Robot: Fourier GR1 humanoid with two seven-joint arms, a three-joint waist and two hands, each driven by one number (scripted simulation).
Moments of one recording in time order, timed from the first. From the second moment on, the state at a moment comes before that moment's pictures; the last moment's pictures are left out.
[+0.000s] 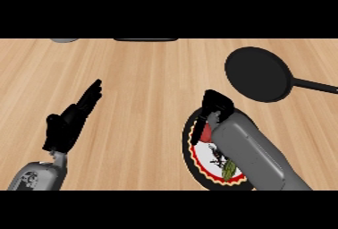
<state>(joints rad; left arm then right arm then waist) -0.16 0.31 -0.16 -1.55 0.05 0.01 0.16 -0.70 -0.15 0.52 -1.14 0.34 0.20 1.23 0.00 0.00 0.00</state>
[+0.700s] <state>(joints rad) -0.14 0.30 -0.14 -1.58 0.04 -0.01 0.18 -0.67 -0.12 0.54 -1.07 0.41 0.20 1.22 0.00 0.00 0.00</state>
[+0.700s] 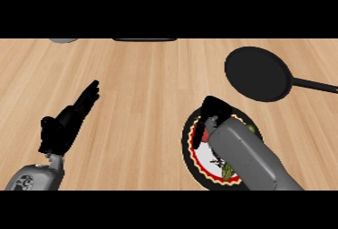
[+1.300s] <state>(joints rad) -0.14 0.29 -0.13 -1.60 0.03 -0.02 0.20 -0.64 -0.09 0.52 -1.02 0.44 0.23 1.14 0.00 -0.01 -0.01</state>
